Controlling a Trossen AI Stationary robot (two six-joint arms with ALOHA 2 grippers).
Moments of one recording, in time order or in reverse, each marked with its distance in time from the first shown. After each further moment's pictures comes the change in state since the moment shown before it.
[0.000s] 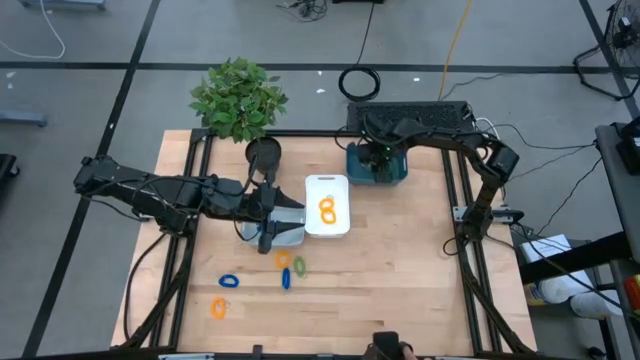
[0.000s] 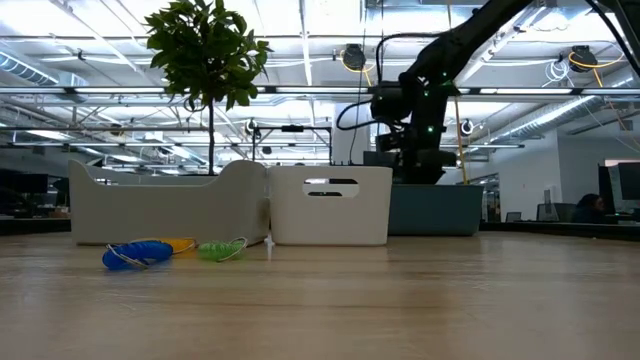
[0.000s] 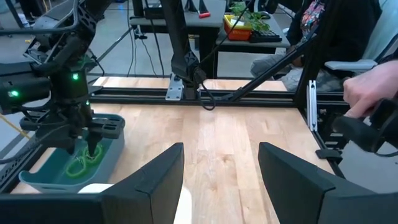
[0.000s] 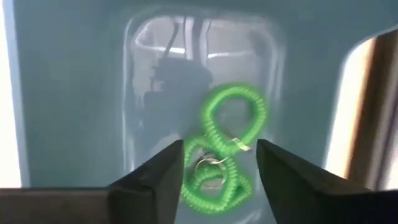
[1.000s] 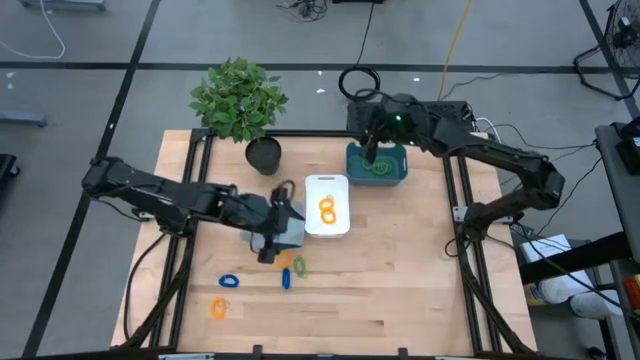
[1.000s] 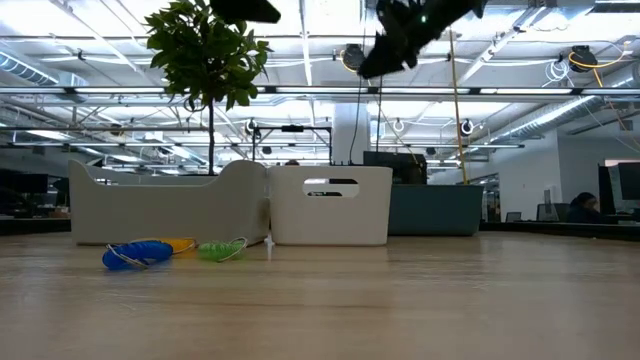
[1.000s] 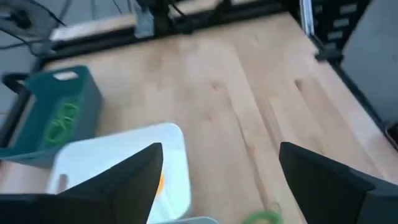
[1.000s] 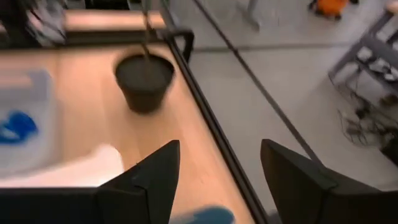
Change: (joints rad) left arm -0.011 0.103 -0.001 -0.189 0.094 0.153; right arm 0.144 -0.404 0.035 0.394 0.019 0.455
